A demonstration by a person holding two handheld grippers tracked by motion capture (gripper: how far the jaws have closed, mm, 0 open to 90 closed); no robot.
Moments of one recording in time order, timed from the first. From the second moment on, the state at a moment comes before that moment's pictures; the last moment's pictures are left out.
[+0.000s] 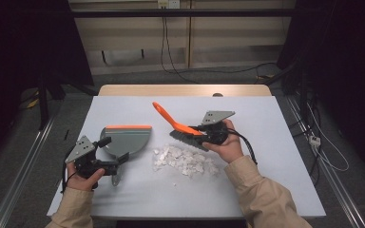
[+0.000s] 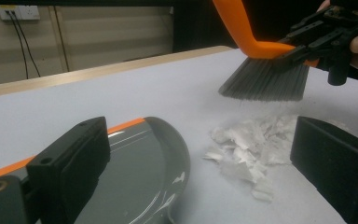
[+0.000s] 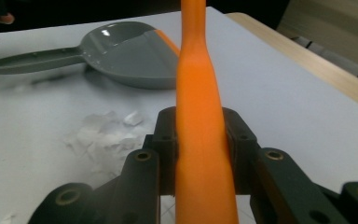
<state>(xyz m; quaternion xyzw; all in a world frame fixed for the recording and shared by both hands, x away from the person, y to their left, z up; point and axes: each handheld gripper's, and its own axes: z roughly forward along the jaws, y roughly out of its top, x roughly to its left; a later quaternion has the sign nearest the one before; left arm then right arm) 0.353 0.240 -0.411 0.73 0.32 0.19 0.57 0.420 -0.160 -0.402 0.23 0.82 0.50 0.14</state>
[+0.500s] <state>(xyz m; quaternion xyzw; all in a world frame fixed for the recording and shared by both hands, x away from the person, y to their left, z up) 0.353 0.238 -0.411 0.73 0.32 0.19 0.57 0.410 -0.172 -0.387 0.25 0.80 0.52 0.17</state>
